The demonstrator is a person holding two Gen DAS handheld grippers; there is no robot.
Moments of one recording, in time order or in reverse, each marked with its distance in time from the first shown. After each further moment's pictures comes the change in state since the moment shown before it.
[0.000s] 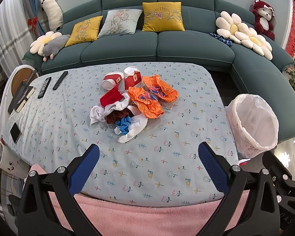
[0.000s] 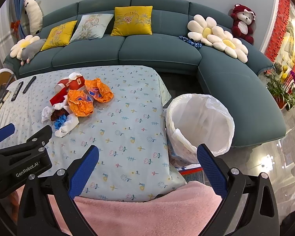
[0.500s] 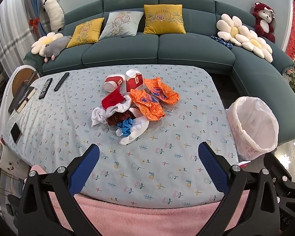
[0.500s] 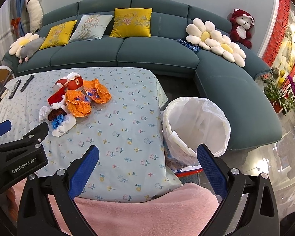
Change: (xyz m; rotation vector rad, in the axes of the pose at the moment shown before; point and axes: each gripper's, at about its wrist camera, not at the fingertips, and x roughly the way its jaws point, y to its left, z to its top) left arm 0.001 0.000 0.003 -0.009 -0.012 0.002; right arm -0.003 0.006 0.000 -0.023 -0.019 -0.037
